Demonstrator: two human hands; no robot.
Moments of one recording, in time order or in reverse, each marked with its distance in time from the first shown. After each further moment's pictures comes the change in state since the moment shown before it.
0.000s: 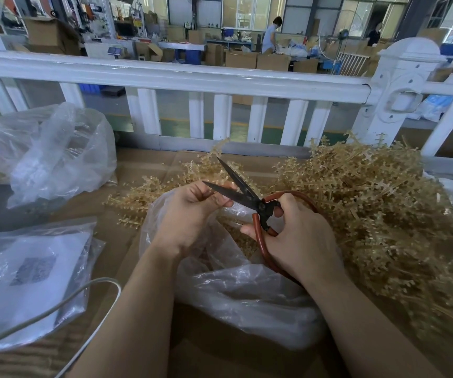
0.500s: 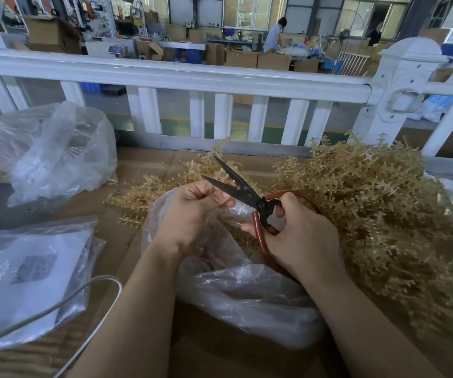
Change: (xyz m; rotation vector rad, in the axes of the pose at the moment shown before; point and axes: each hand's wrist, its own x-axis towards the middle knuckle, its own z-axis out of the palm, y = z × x) left_hand 0.002 0.000 0.003 -0.210 0.007 -0.069; right_hand -0.001 -0.002 -0.002 -0.041 0.054 -0.012
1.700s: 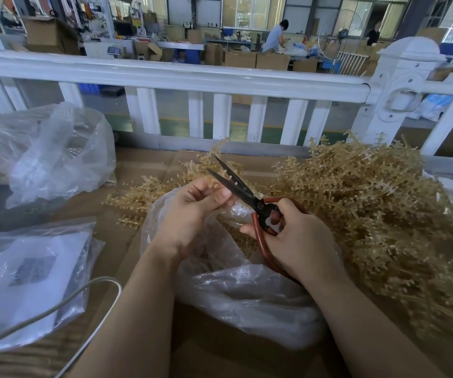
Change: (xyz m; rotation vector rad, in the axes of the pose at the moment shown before) left_hand -0.001 0.000 -0.001 -0.014 -0.112 0.037; right_hand -0.002 0.001 0.000 0.189 -0.135 0.087
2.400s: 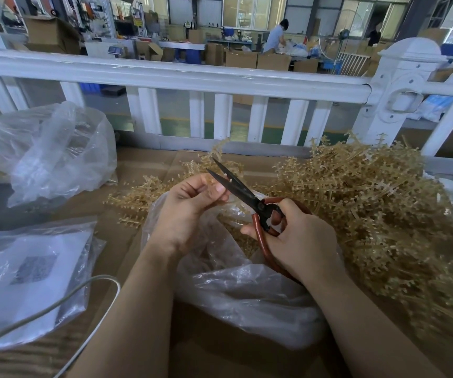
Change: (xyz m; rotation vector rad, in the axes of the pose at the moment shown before) left_hand 0.000 0.005 0.000 -0.033 0.024 0.054; right_hand -0.002 -0.006 -0.008 -0.023 0.029 -0.037
